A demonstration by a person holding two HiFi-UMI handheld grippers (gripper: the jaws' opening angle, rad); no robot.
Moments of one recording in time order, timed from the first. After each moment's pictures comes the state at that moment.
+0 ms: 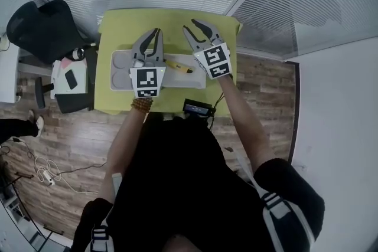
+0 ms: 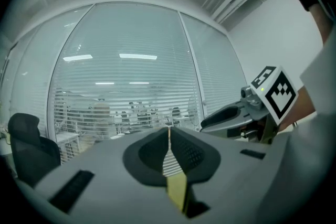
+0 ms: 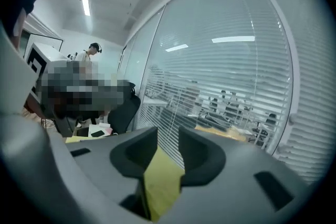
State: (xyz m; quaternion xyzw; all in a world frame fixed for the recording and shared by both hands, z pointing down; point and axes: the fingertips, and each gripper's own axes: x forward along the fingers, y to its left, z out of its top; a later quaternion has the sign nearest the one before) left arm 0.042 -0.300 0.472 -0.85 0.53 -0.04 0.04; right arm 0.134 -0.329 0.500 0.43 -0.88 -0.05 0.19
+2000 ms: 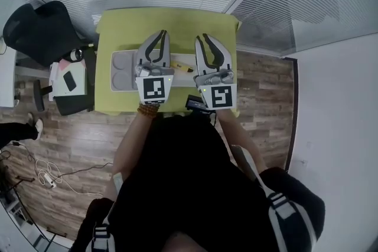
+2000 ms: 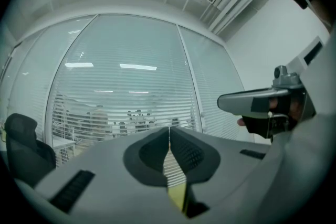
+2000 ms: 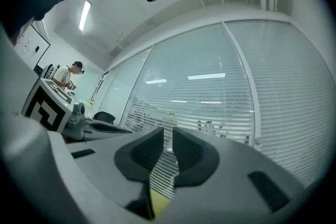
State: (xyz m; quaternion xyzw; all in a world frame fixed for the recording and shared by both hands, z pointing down) left arm 0.054 -0.280 0.444 -0.85 0.53 0.02 0.08; right arm 0.140 -0.246 0.401 0.55 -0.82 -0.14 -0.02
